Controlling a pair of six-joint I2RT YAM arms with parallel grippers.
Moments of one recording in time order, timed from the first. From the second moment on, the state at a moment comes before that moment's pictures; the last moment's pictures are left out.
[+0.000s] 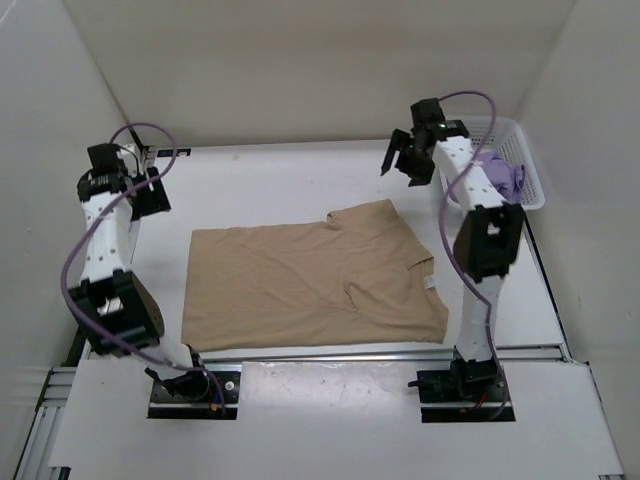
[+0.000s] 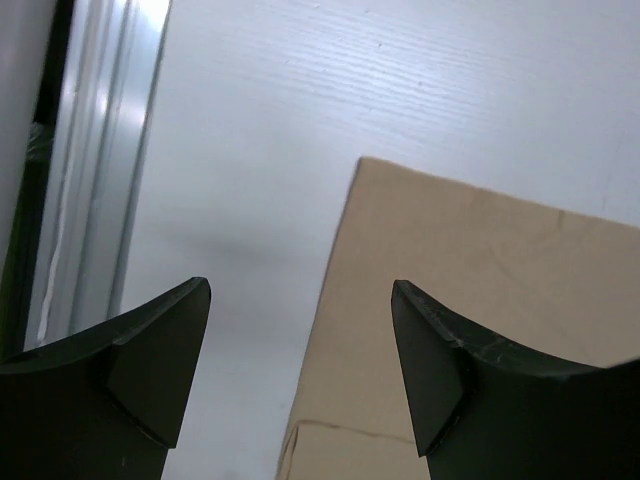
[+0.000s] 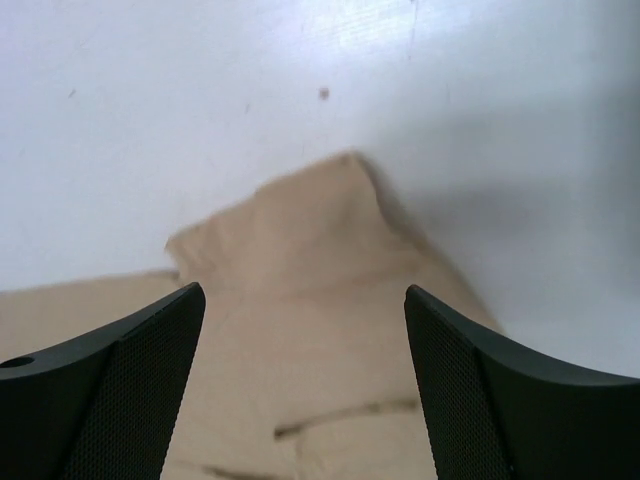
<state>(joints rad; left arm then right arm) 0.33 1.51 1.41 -0.80 0.07 0.00 0.22 2.08 2.06 -0.98 -0.08 0.48</state>
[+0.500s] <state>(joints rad) 0.24 2.06 1.60 -0.79 0.10 0.00 0.26 2.46 2.19 -0.92 -0.06 0.49</state>
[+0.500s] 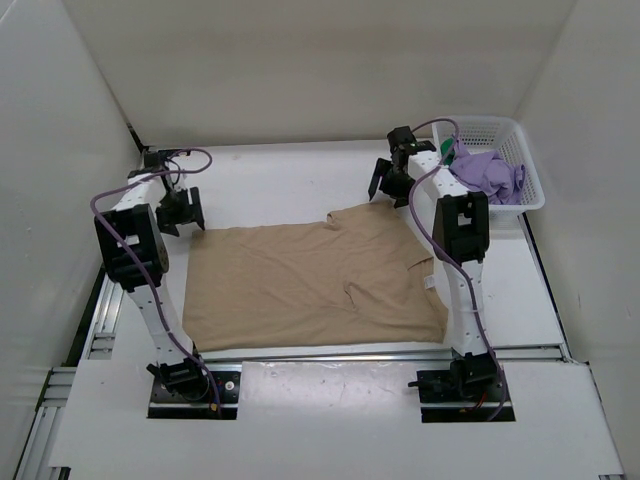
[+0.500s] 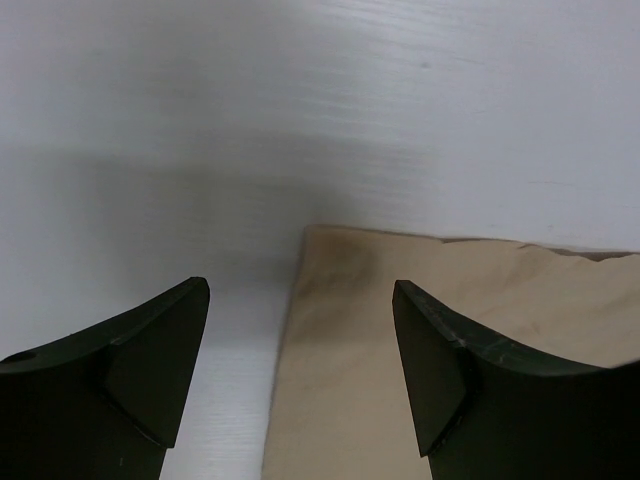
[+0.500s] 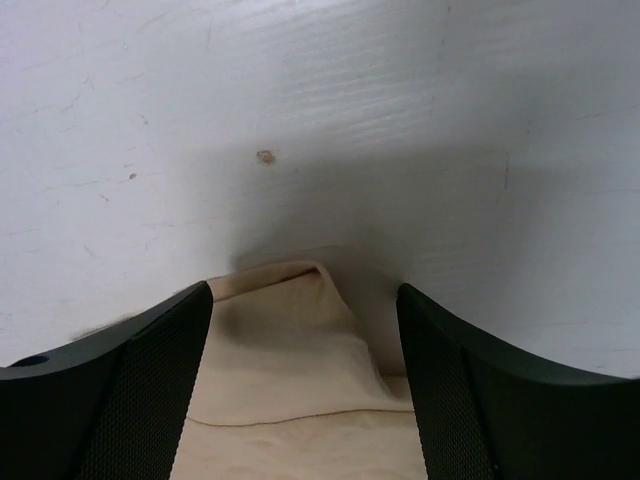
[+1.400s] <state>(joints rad) 0.20 2.07 1.50 -0.74 0.20 0.00 0.33 2.14 1.75 -0.83 -0.08 0.54</state>
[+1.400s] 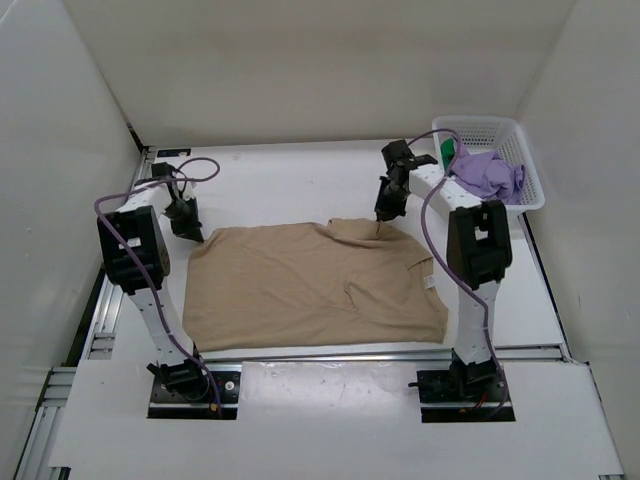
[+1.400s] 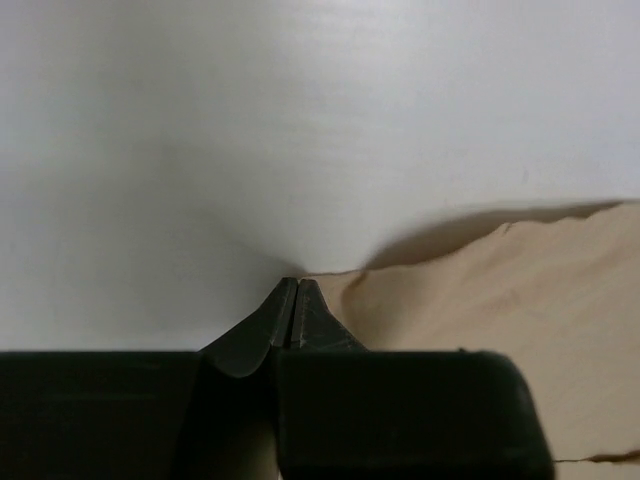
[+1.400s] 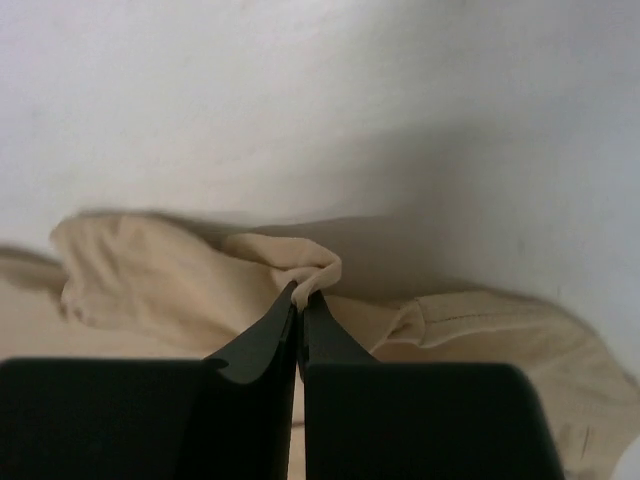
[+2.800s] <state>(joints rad) 0.14 1.50 0.92 -0.67 -0.06 0.00 0.35 1.47 0.89 -0.59 -0.03 0.59</state>
